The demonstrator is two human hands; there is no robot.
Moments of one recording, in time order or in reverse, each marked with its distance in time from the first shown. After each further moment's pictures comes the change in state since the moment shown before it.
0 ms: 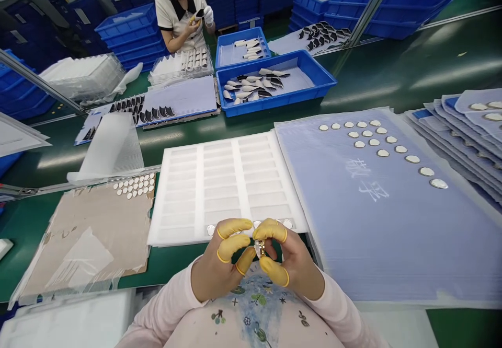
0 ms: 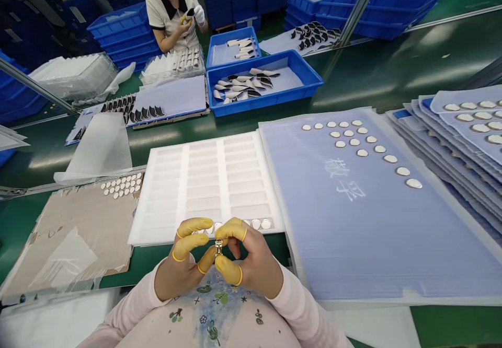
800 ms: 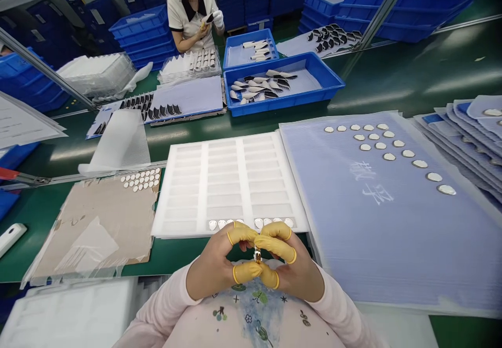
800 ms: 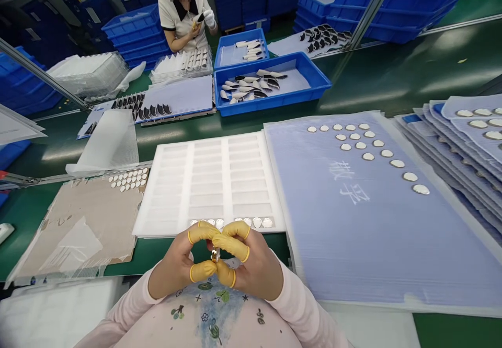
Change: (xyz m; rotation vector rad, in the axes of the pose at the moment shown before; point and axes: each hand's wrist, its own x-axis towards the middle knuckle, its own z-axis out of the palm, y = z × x) left_hand -0.001 0.016 -0.010 -0.362 -0.197 -0.376; right_hand 0.001 -0.012 0.000 -0.204 -0.034 -0.318
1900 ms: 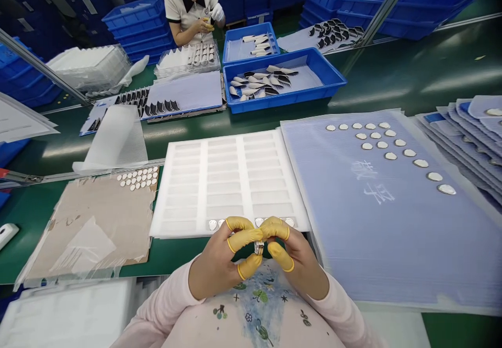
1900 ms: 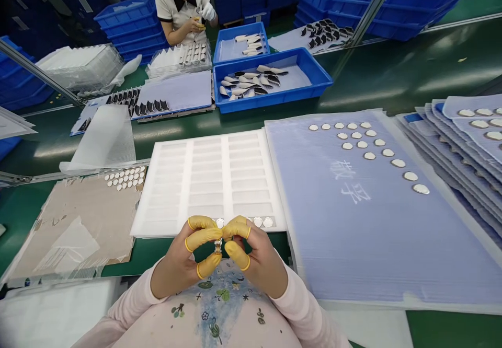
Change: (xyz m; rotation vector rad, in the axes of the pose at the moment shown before) left_hand 0.005 -0.001 -0.001 0.224 0.073 0.194; right_hand -0.011 0.010 -0.002 0.197 -0.024 0.418
